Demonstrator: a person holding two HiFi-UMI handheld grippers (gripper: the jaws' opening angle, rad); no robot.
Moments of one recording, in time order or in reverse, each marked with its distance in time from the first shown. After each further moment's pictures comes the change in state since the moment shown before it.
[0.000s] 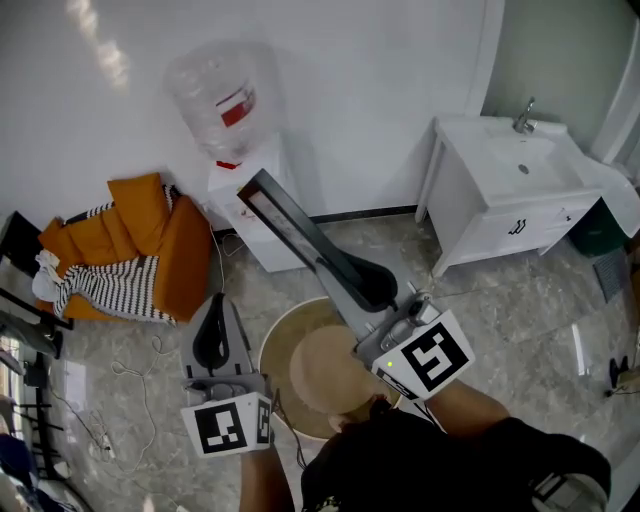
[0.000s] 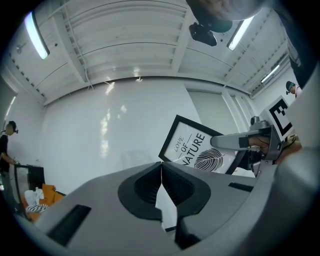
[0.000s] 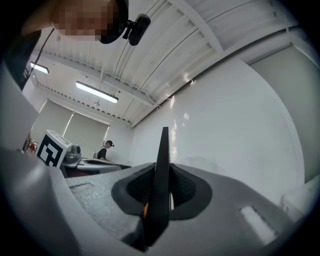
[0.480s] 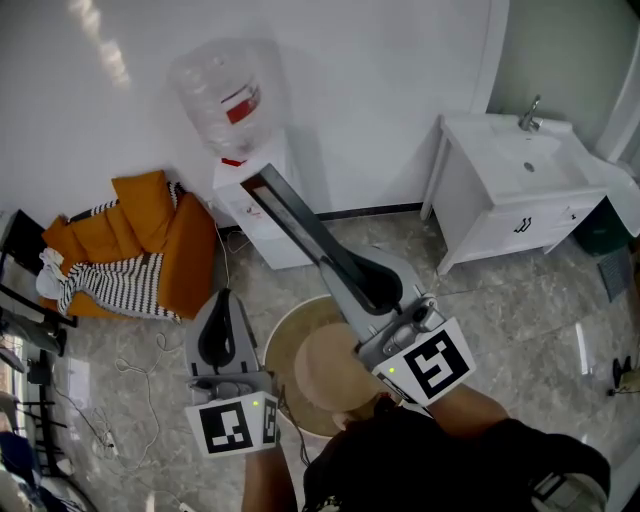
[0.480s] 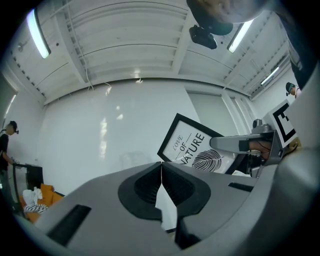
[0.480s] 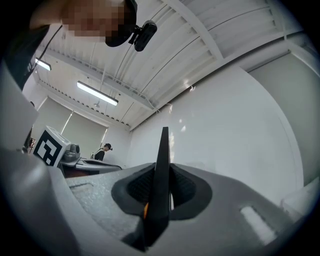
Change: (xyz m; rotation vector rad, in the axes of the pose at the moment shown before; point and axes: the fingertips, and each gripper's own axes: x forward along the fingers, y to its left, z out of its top) left arm 0.004 -0.001 0.003 -0.007 -0.016 -0.004; right arm 0.002 0.003 0.005 -0.031 -0.067 -0.027
